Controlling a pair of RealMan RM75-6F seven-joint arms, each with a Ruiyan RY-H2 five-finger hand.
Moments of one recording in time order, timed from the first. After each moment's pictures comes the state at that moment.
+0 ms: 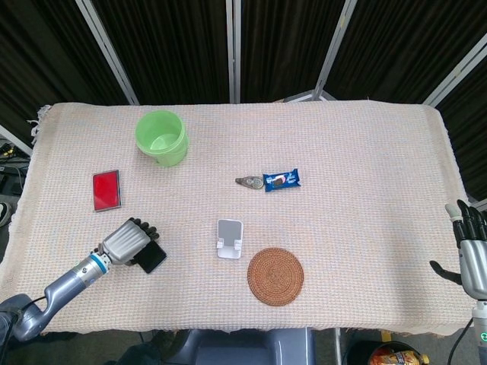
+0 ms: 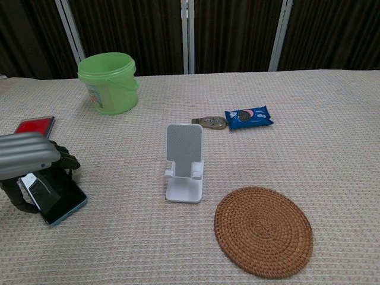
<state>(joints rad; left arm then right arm) -0.62 -1.45 0.13 -1.14 1.73 0.98 0.05 0.08 -1.02 0.13 -1.71 -1.40 1.49 -0.14</state>
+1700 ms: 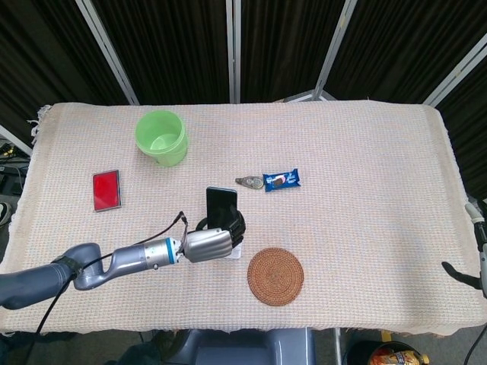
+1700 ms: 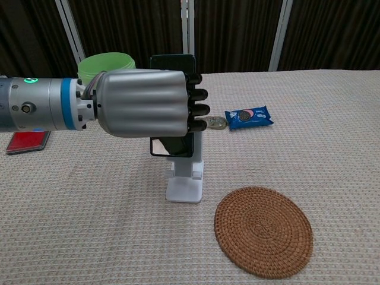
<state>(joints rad) -0.99 -1.49 -0.06 -1.26 2.10 0.98 0.87 0.04 -0.96 0.13 -1.71 -1.41 1.53 0.02</state>
